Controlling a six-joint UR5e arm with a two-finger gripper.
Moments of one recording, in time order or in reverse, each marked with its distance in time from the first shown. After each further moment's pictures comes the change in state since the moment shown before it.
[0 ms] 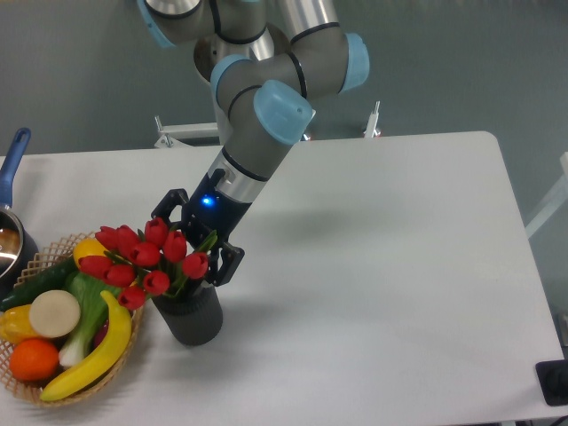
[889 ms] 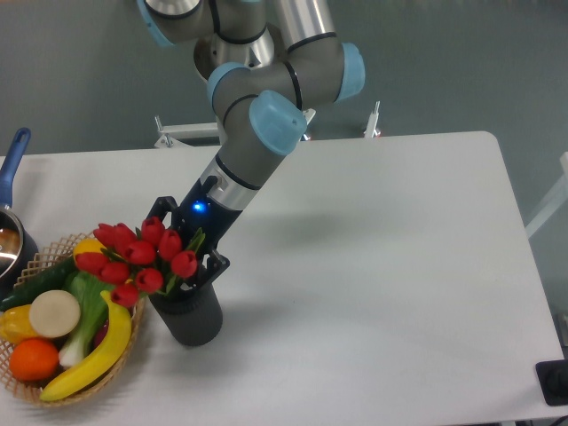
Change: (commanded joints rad) arm -0.005 -0.025 0.009 0.005 -0.067 -0.011
